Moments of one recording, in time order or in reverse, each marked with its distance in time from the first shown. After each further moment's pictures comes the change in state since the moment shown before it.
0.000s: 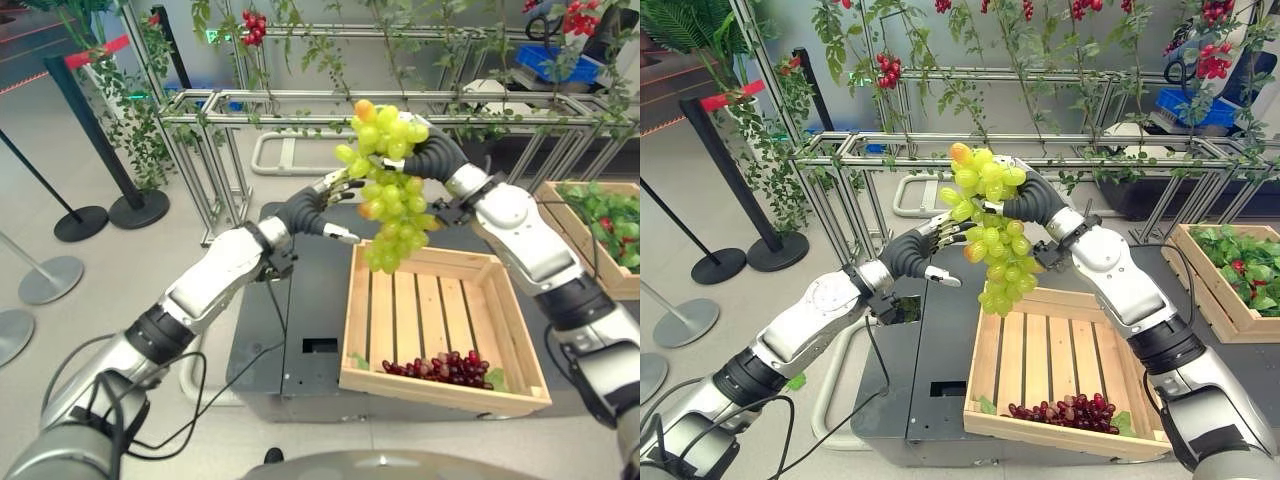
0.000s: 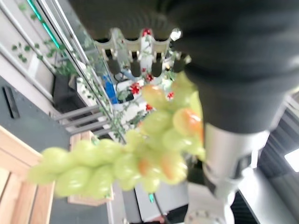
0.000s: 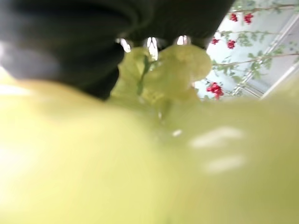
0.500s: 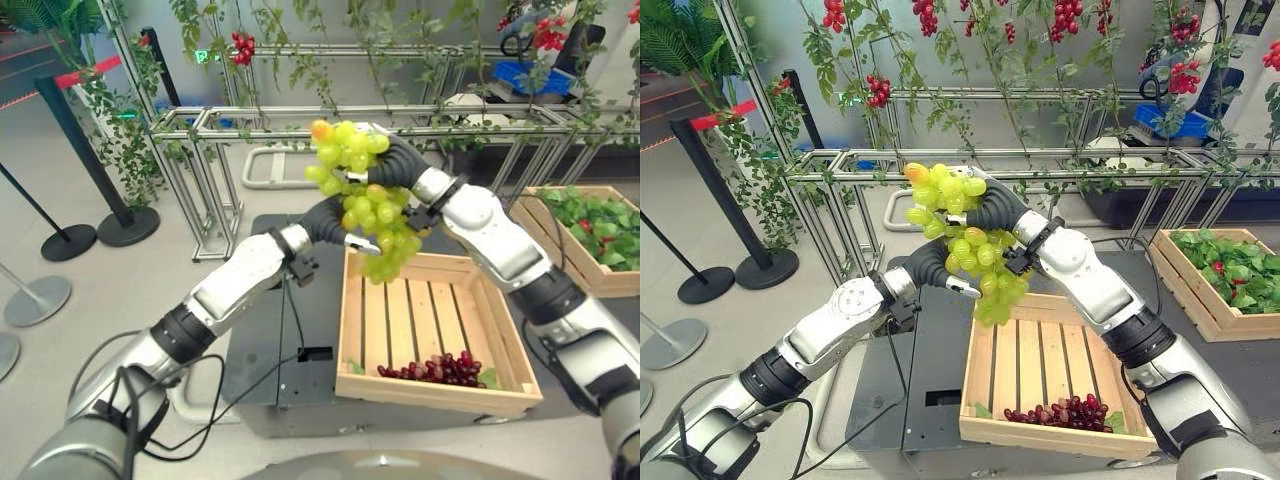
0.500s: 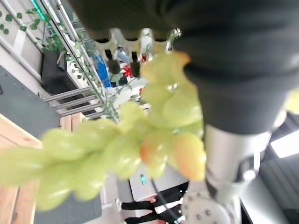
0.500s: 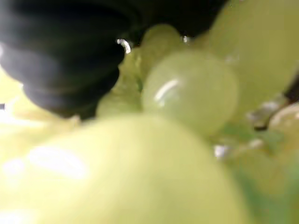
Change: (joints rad) left arm 0.000 -0.043 -0.035 0.020 -0.015 0.005 -0.006; right arm -0.062 0.064 0.071 -0.005 -0.047 -0.002 0.010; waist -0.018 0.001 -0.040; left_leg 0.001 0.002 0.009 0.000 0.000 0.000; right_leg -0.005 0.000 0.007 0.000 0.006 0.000
